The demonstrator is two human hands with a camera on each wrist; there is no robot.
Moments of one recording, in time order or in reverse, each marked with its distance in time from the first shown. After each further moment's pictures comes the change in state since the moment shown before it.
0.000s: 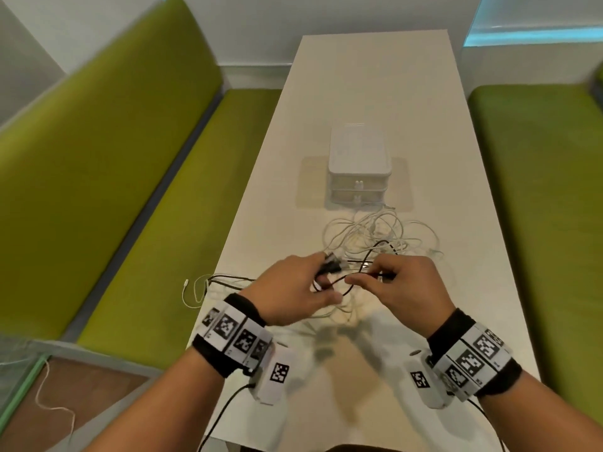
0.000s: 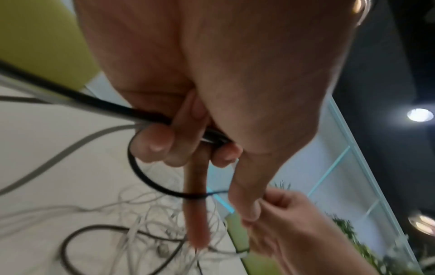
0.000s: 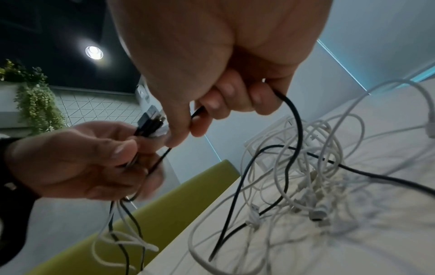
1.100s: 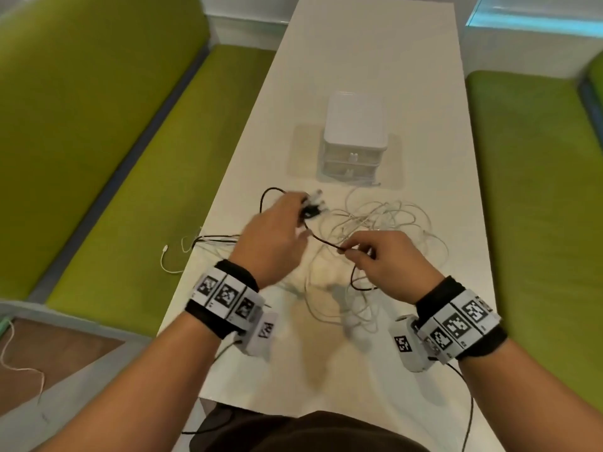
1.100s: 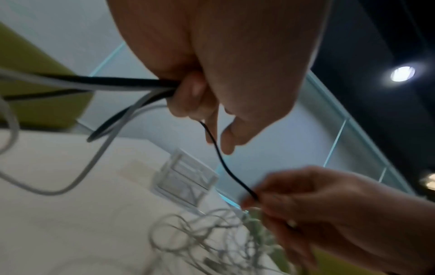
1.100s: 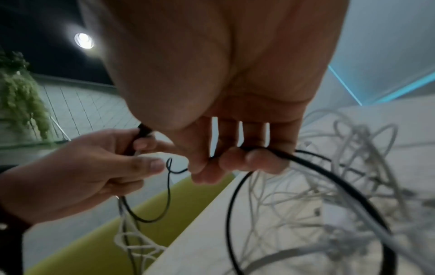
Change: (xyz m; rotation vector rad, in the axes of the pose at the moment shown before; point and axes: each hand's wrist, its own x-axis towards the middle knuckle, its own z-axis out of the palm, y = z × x) left_hand 0.001 -0.007 0.007 0.045 0.397 -0.036; right_hand 0.006 -0.012 -0.006 -0.156 -0.303 0.003
